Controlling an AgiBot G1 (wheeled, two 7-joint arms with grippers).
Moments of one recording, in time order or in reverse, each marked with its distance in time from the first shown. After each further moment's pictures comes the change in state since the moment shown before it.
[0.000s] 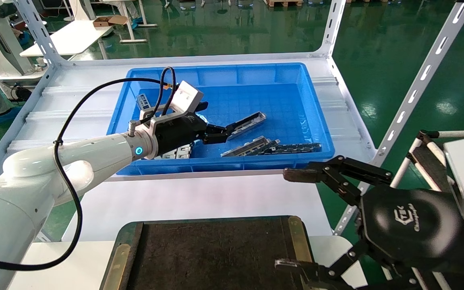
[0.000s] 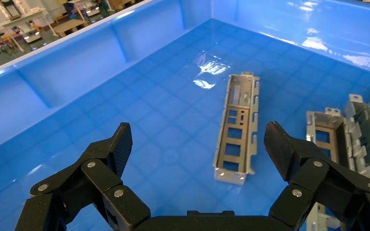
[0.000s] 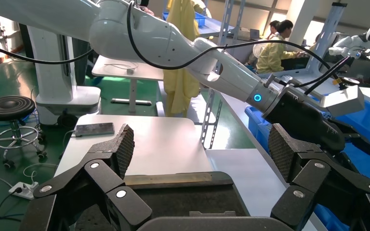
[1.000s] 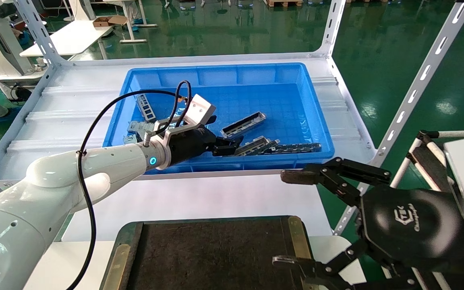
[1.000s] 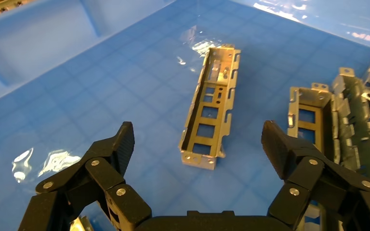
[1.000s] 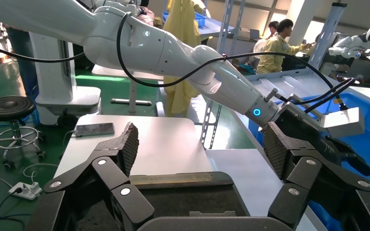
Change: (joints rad) left arm 0.056 0.001 0.264 -0.141 -0.099 -0.158 -0.172; right arm 0.000 0.001 -0.002 0.000 0.001 0.001 -0.001
